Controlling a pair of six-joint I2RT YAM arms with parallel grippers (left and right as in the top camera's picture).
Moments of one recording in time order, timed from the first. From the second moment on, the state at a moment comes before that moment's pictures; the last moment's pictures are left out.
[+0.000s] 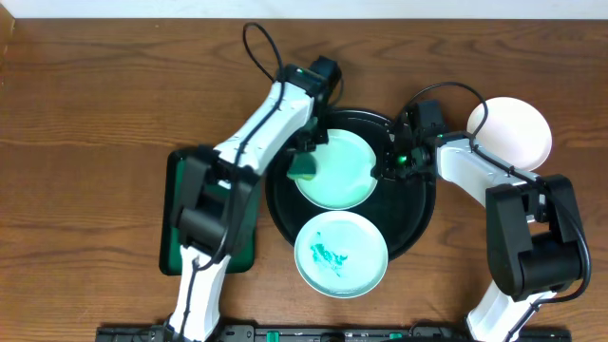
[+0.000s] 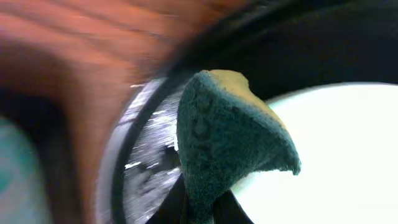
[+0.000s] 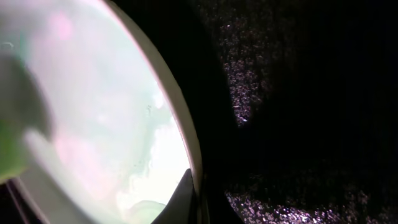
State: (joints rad) left arm -0.47 2.19 1.84 -1.22 -0.08 -0.65; right arm 0.23 1.90 1.06 -0.46 -0.45 0.35
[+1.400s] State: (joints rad) left arm 0.11 2.00 1.47 -1.22 0.16 -0.28; right arm 0.31 1.67 1.37 -0.87 -0.36 0.00
